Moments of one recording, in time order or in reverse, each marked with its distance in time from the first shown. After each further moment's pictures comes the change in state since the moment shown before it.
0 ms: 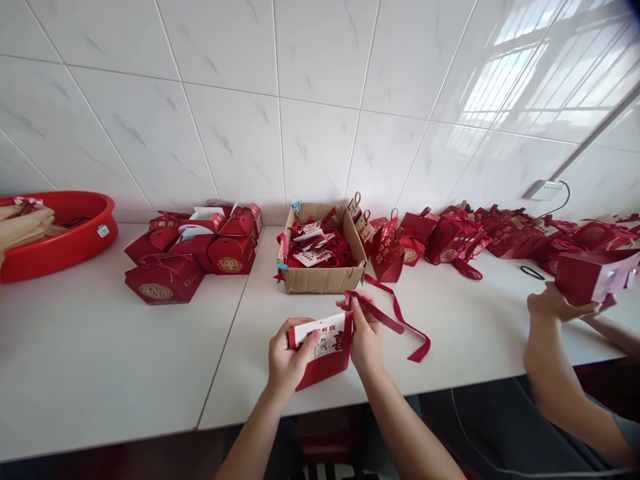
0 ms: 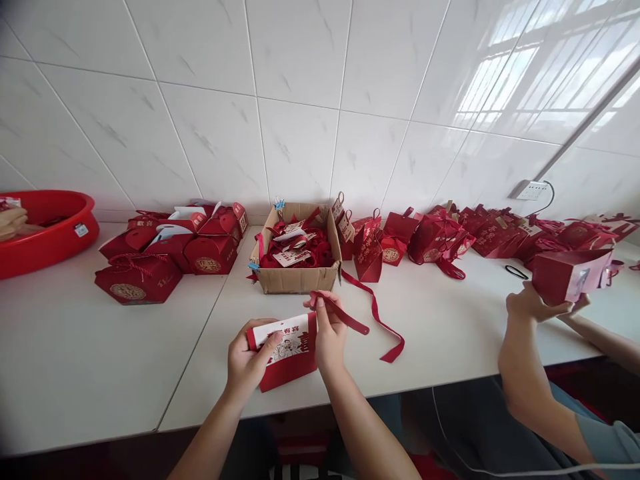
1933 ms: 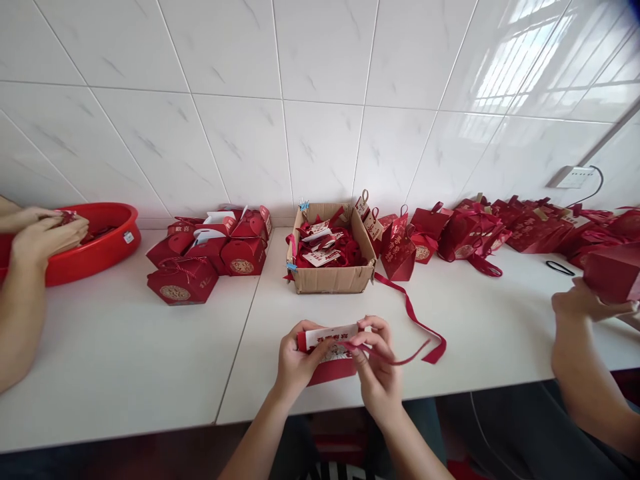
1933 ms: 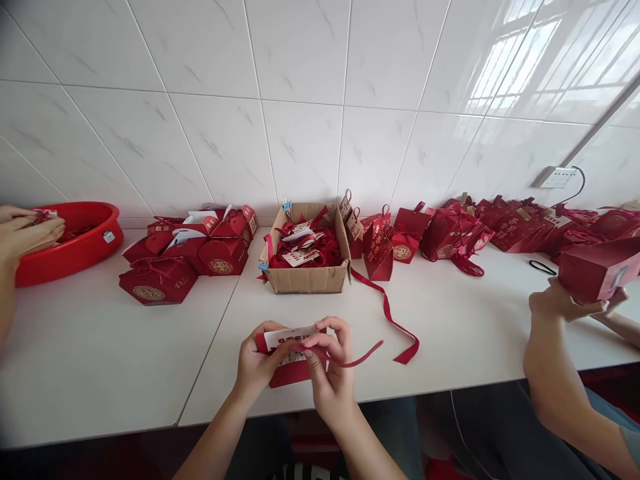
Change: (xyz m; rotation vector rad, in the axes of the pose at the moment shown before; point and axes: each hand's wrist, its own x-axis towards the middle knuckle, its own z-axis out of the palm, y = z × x) left_hand -0.001 0.004 -0.006 -0.009 -0.129 -0.048; right_hand -0.052 -0.017 -0.018 -0.378 -0.278 -0.351
